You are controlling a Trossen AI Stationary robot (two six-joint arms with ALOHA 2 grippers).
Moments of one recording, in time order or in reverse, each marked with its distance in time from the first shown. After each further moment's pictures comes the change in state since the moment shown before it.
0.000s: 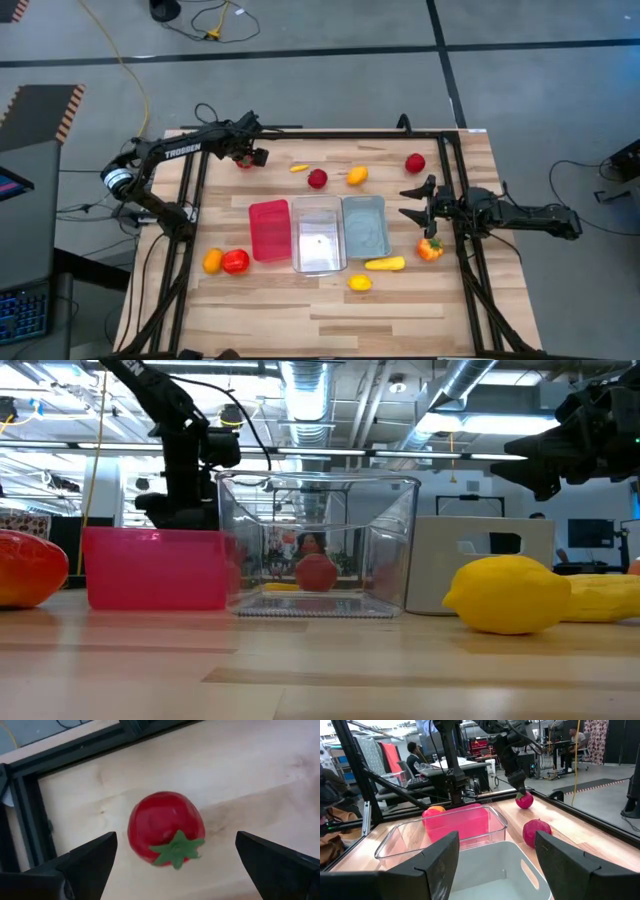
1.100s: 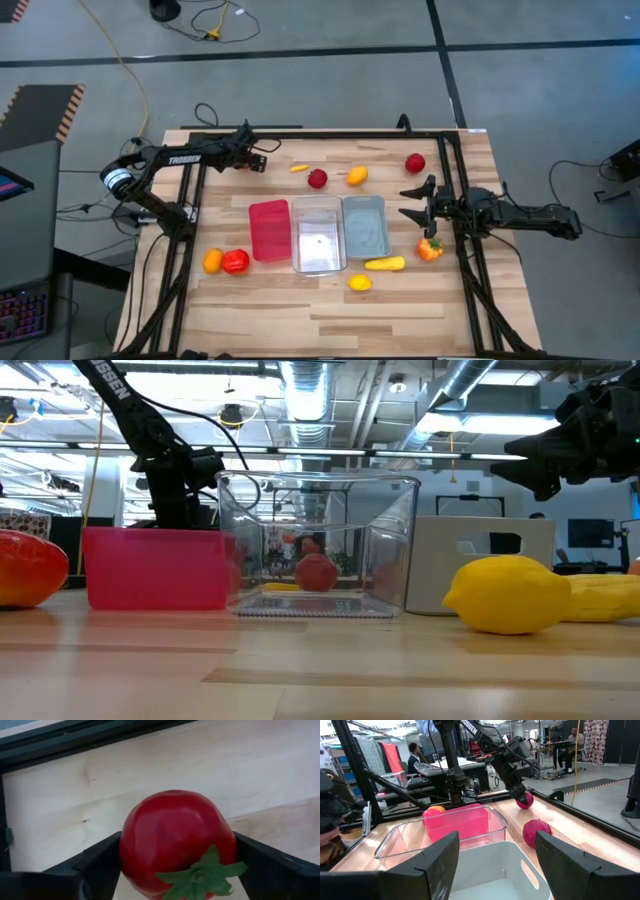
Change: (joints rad) left arm 0.027 -0.001 -0.249 0.375 -0.017 0.008; right arm 0.000 0.000 0.000 0.000 0.000 0.000
